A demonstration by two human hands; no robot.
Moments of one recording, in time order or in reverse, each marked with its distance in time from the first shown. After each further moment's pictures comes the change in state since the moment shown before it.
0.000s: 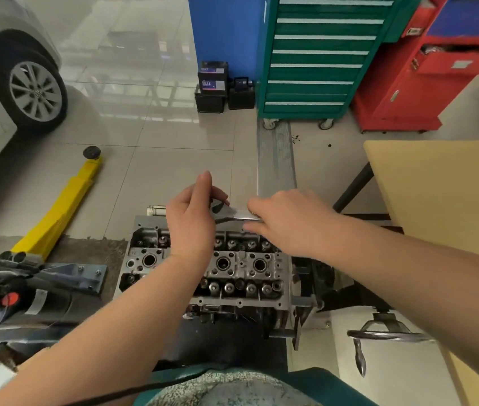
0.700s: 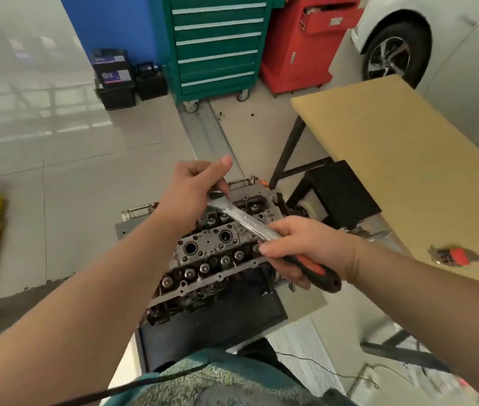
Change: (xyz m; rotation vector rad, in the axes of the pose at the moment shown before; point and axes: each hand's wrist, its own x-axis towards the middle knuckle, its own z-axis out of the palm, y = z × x) left_hand 0.047 0.009 -0.057 0.106 -0.855 -0.056; right_hand -0.080 -0.104 0.027 1.580 -0.201 0.422
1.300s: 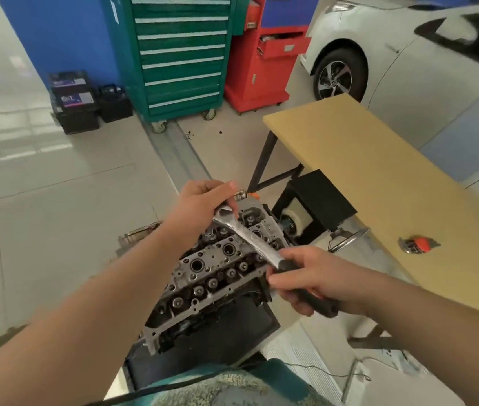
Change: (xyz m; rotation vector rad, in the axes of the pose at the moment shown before) left_hand 0.009 -0.003 -0.029 -0.111 -0.256 -0.043; right_hand -0.016 0.000 0.067 0.103 0.278 0.136
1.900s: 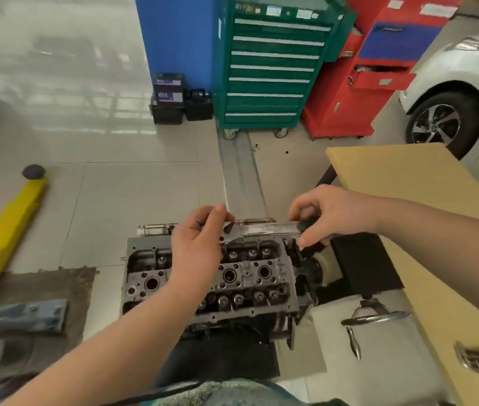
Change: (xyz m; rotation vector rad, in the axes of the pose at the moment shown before) left_hand -0.012 -0.022 0.066 -0.031 0.795 0.081; right_hand 0.099 -0.124 -0.161 -0.868 -0.193 -0.178
